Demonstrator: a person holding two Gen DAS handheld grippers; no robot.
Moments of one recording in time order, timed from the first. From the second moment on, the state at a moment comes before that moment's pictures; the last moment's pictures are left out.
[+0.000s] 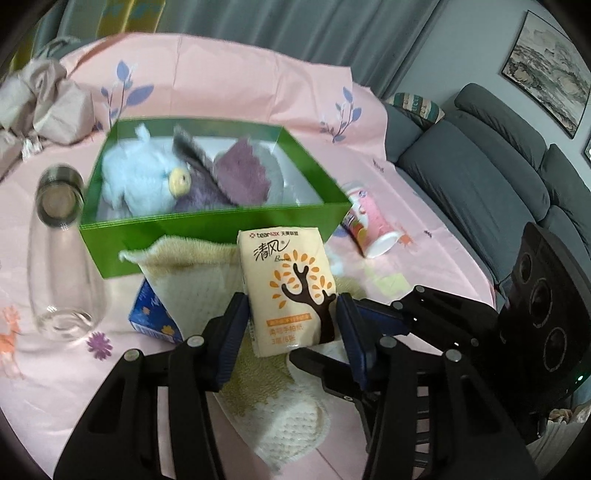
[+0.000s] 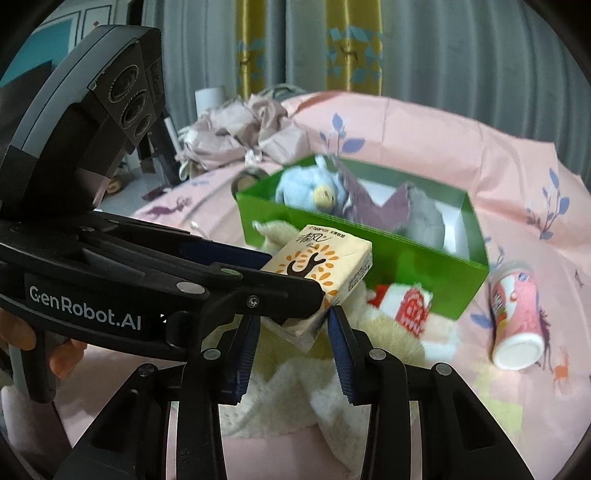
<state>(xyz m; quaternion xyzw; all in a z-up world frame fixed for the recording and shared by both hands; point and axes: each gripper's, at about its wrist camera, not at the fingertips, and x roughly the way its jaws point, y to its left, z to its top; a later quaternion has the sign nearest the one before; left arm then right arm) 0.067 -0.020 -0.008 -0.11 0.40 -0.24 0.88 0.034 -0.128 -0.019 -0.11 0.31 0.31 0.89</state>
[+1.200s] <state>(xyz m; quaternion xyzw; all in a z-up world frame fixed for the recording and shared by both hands) 0.170 -0.012 0.044 -0.04 0.36 -0.18 0.92 0.143 -0.106 0.030 -0.07 0.27 0.30 0.91</state>
